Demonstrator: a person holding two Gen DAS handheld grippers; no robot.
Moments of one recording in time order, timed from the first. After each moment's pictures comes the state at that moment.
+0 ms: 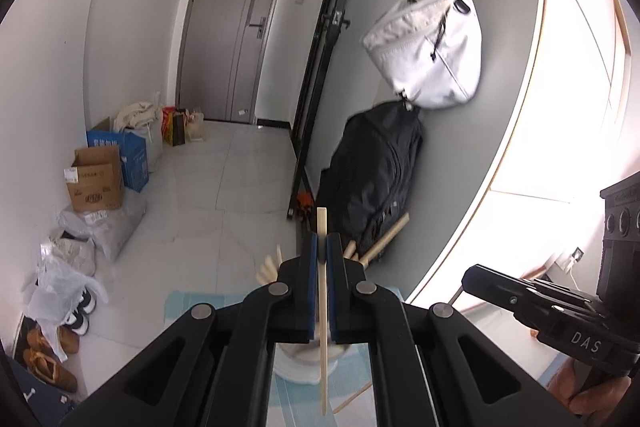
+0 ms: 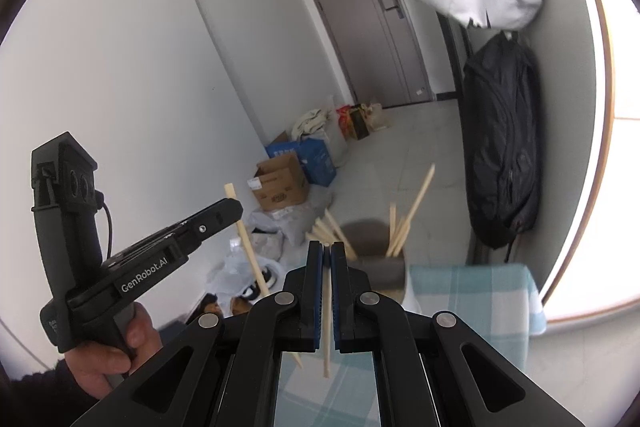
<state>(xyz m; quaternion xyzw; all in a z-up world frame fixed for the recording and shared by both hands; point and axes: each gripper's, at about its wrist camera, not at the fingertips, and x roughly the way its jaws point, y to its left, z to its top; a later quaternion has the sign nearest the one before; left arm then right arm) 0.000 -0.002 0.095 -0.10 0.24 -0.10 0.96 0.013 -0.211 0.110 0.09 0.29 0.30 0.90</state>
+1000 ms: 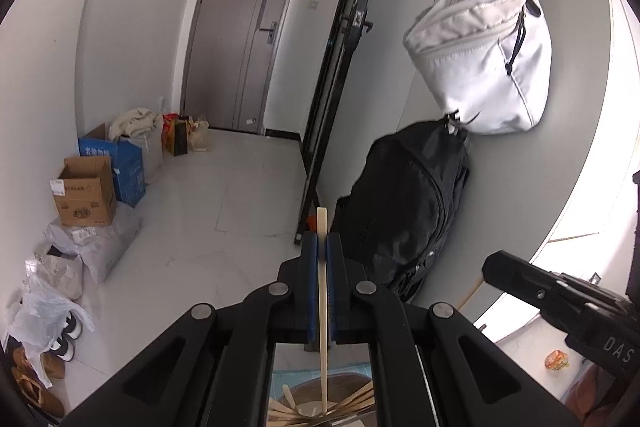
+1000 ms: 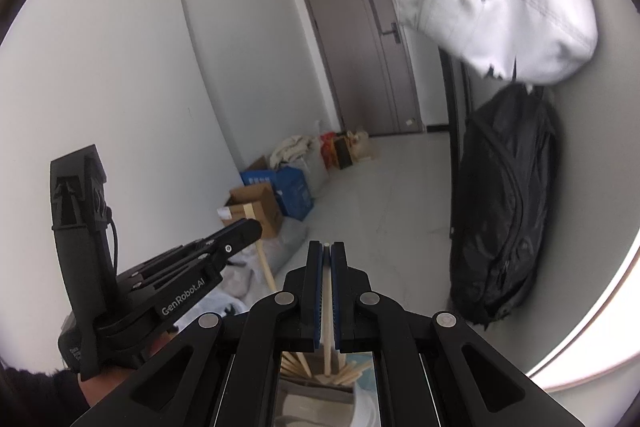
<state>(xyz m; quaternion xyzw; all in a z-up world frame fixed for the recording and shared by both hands) 0.110 0.008 0.063 -0.12 0.24 -0.08 0.96 0.133 -0.188 0.107 0.06 0.27 0.28 0.92</state>
